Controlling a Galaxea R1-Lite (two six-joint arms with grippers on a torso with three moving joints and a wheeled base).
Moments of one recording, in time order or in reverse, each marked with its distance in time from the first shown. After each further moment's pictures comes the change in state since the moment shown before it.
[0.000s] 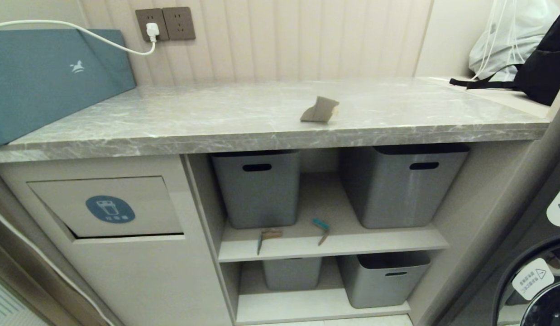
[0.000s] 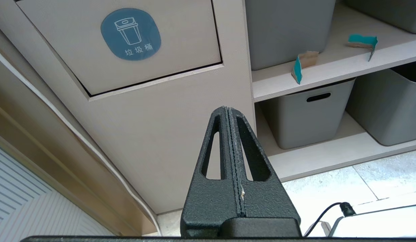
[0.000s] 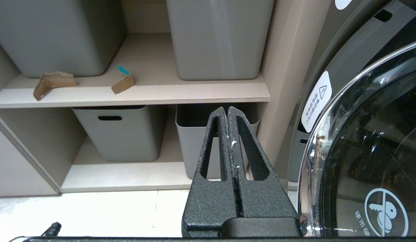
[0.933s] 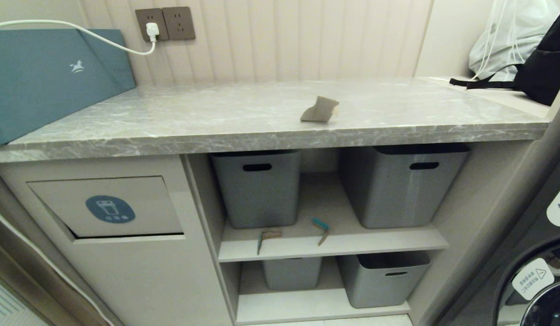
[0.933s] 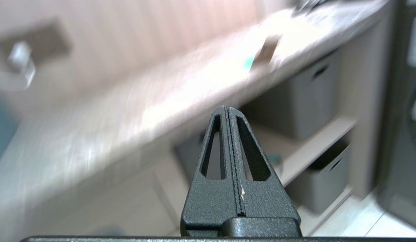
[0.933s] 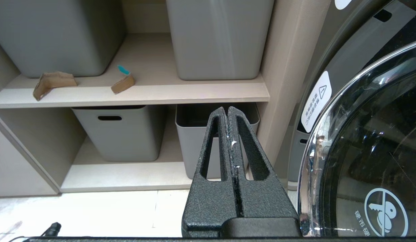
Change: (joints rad) left arm -0.128 0.776 -0.846 -0.183 -0.415 0.011; right arm 0.000 0.000 0.000 0.000 0.000 0.000
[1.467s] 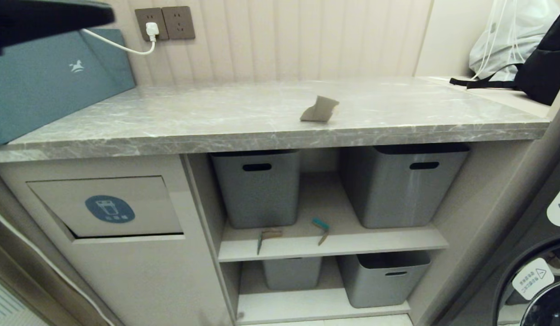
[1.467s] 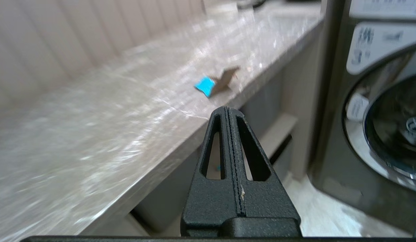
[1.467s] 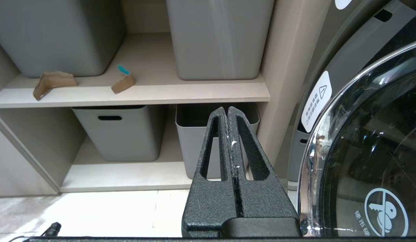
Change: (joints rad) left arm -0.304 0.464 -0.596 0.348 0.081 0.025; right arm 0.000 0.000 0.000 0.000 0.000 0.000
